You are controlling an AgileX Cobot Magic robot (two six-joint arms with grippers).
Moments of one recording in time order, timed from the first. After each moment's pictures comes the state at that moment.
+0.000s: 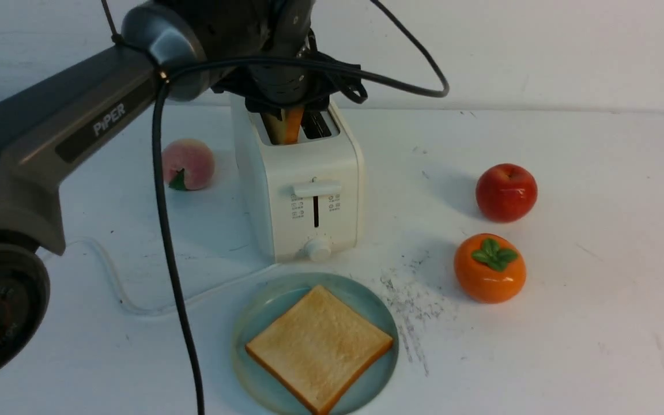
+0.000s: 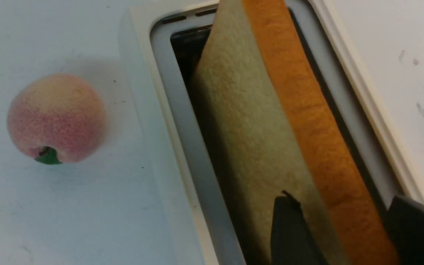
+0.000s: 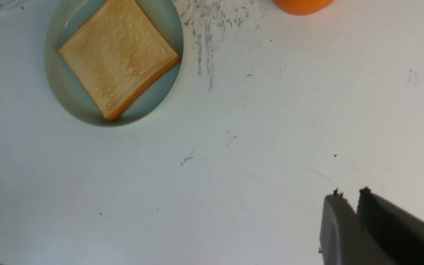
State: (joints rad) right arm 0.09 1.09 -1.16 0.35 1.25 -0.09; left arm -0.51 2.10 -2.10 0.34 0.93 -0.66
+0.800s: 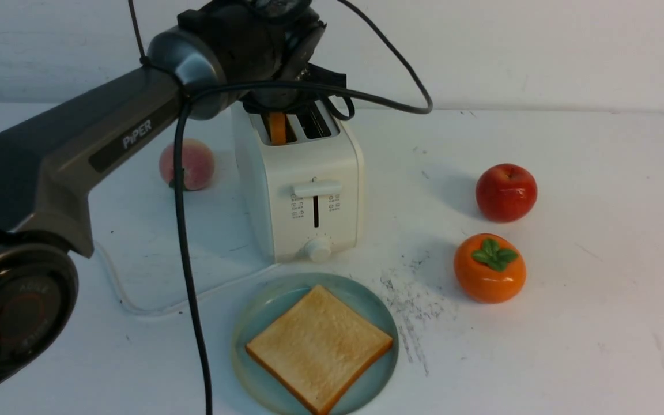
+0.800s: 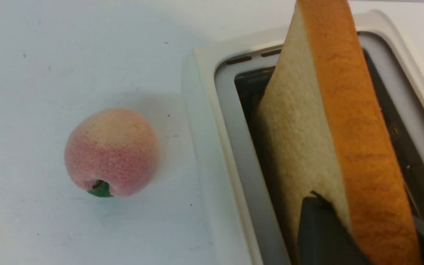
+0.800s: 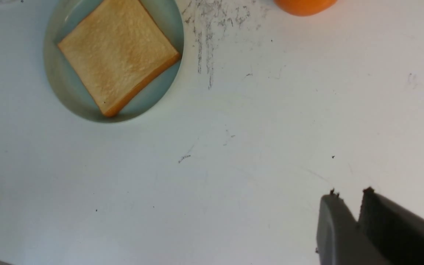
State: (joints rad) right arm 0.09 1.09 -1.16 0.35 1.25 -0.11; left arm -0.51 2.15 -2.10 0.53 0.90 -0.79
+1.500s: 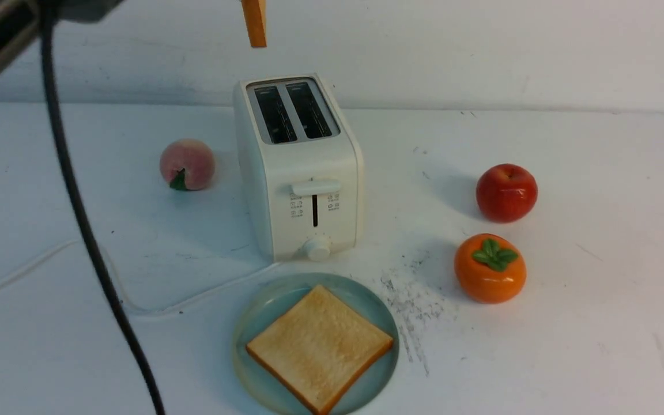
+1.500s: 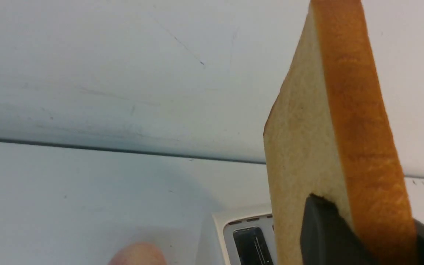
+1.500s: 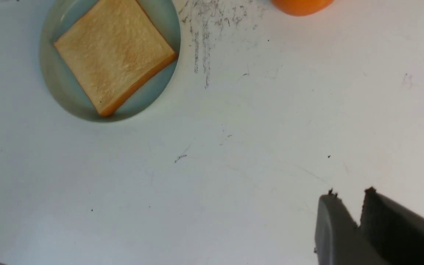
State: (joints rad) right arm 0.09 1.09 -1.16 0.34 1.25 -0.11; left arm -0.51 1.87 -2.17 0.61 0.88 -0.79
